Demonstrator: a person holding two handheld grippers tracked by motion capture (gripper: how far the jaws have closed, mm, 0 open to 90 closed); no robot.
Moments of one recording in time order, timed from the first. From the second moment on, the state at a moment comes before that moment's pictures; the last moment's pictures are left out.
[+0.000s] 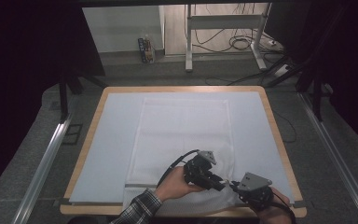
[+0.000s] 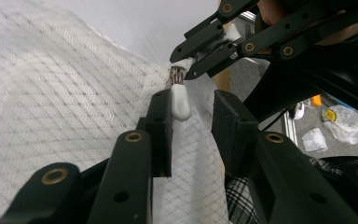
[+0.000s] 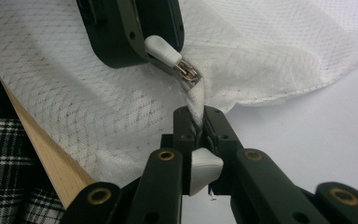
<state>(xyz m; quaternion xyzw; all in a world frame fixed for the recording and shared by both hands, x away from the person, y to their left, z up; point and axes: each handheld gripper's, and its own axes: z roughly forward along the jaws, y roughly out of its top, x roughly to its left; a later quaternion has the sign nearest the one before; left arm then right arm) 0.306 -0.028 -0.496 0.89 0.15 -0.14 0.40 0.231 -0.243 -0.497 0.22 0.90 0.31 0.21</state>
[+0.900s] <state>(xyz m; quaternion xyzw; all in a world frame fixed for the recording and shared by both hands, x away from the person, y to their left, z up) 0.313 -0.032 -0.498 0.89 0.18 -0.16 0.38 0.230 -0.242 -0.497 0.22 0.90 0.30 0.22</state>
